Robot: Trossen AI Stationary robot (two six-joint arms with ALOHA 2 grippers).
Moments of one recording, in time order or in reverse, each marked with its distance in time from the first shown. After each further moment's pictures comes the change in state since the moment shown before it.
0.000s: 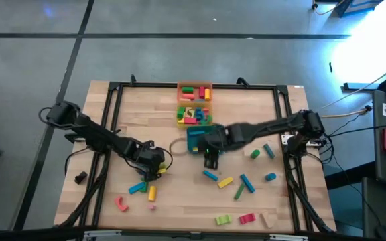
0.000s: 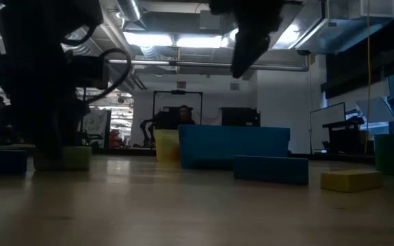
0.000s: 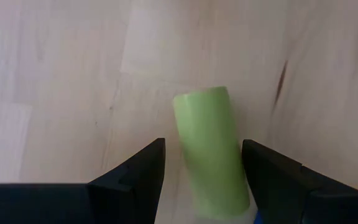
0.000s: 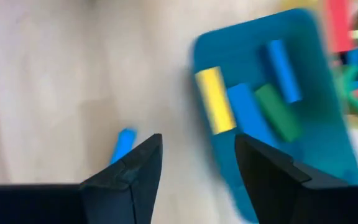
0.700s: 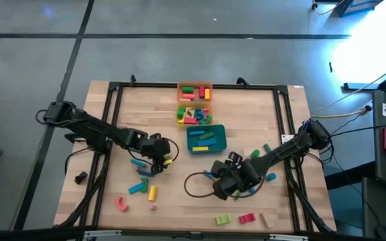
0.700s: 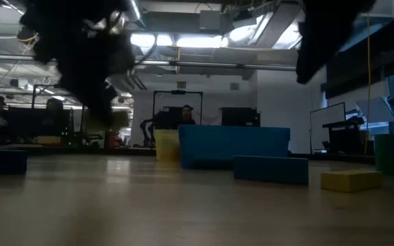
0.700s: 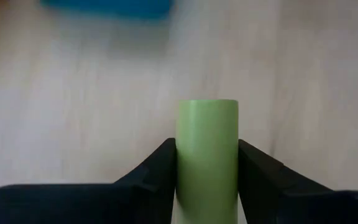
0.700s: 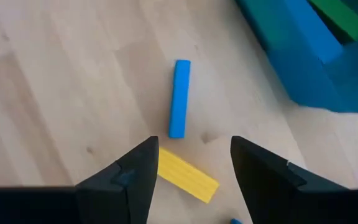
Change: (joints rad) left arm 0.158 -0.060 0.051 0.075 0.064 0.146; right arm 0.331 0.007 -0.116 -0.027 0.151 0.567
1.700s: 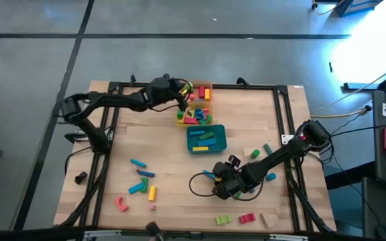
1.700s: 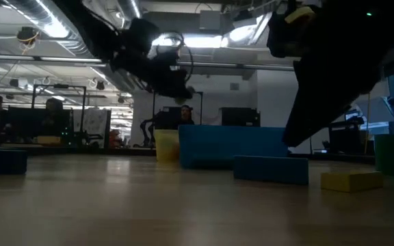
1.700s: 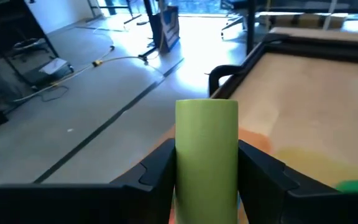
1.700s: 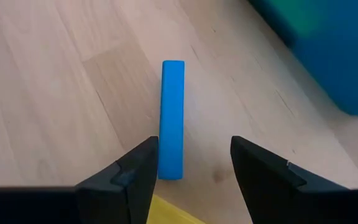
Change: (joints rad) left arm 0.680 0.208 0.171 0.713 -0.081 0.461; right arm 0.020 0.002 -0.360 0.482 0.129 0.056
